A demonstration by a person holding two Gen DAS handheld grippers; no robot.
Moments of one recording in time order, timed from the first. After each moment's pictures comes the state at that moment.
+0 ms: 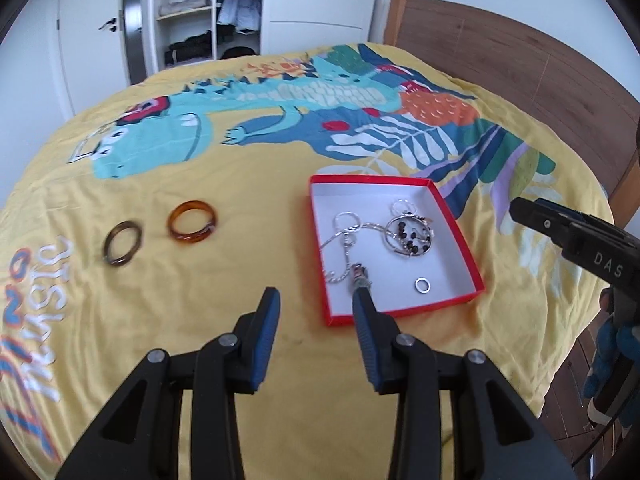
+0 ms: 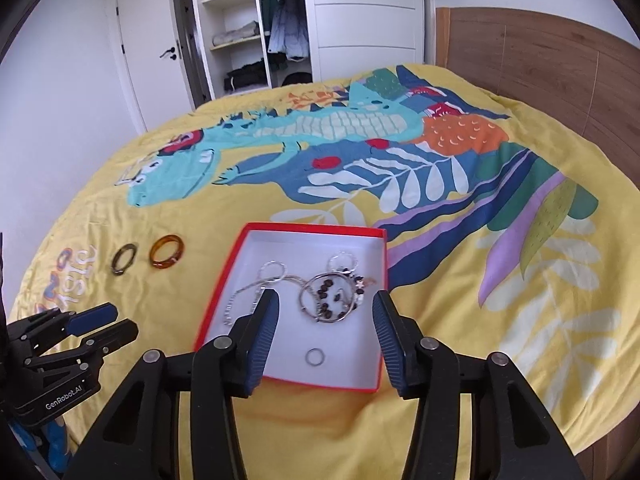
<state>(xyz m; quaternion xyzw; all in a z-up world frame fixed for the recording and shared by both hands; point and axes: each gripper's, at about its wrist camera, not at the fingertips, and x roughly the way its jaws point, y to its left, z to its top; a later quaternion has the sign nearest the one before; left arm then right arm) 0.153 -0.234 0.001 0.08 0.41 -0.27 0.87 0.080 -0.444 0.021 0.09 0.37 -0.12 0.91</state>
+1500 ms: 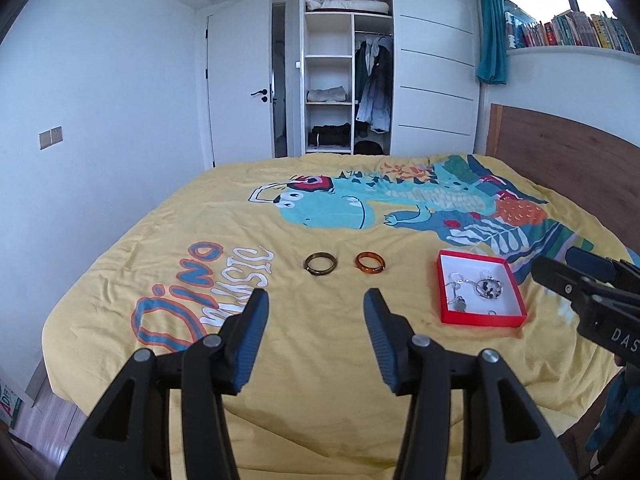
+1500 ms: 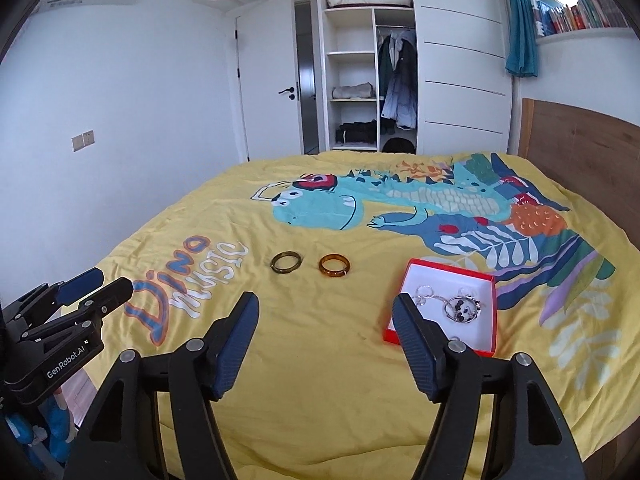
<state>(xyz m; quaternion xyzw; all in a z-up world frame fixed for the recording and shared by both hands) -0.030 -0.021 0.109 0.02 0.25 -0.07 0.96 -0.056 -0.222 0.115 0.02 0.27 0.01 0.96</state>
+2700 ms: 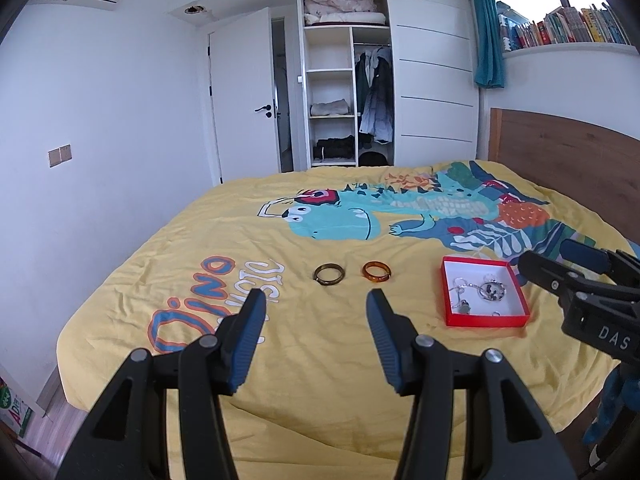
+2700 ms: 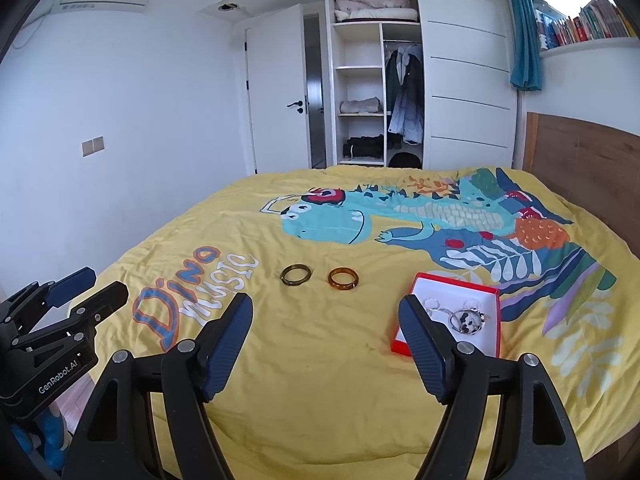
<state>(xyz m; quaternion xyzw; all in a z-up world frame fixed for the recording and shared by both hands) -0.051 -0.020 0.120 0.04 0.23 -0.06 0.97 -0.068 -0.211 0.124 0.02 0.24 0.02 0.97</state>
